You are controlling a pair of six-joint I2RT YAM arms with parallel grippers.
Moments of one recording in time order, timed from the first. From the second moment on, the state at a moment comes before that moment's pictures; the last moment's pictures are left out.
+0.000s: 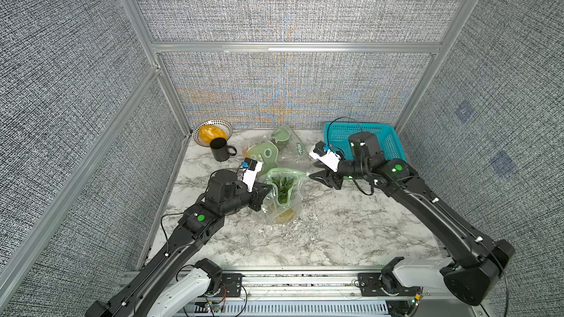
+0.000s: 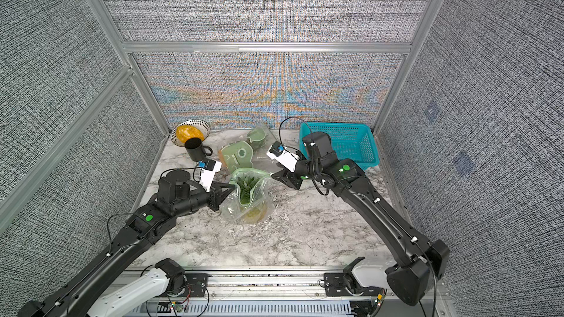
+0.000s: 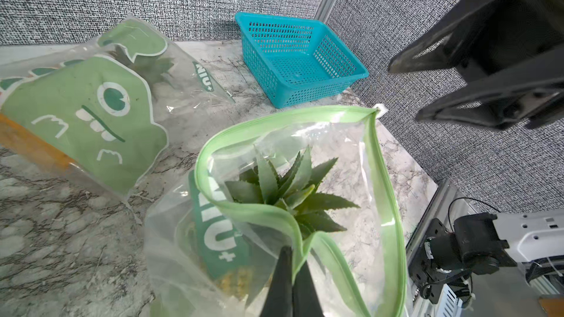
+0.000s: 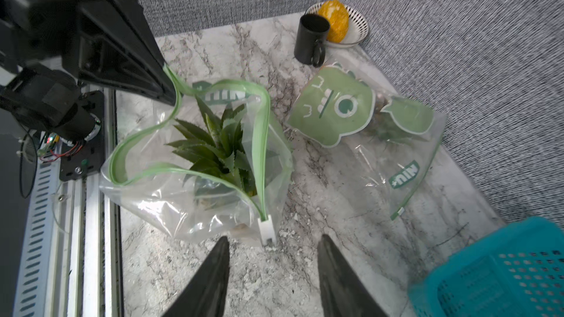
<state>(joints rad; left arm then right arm) -0.58 0.86 0.83 -0.41 0.34 -0.28 0.58 1.29 1.39 -0.70 -0.44 -0.43</state>
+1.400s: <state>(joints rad) -0.58 0.84 0.82 -0.42 0.30 -0.27 0.82 1.60 1.54 -0.73 -0.29 -0.28</state>
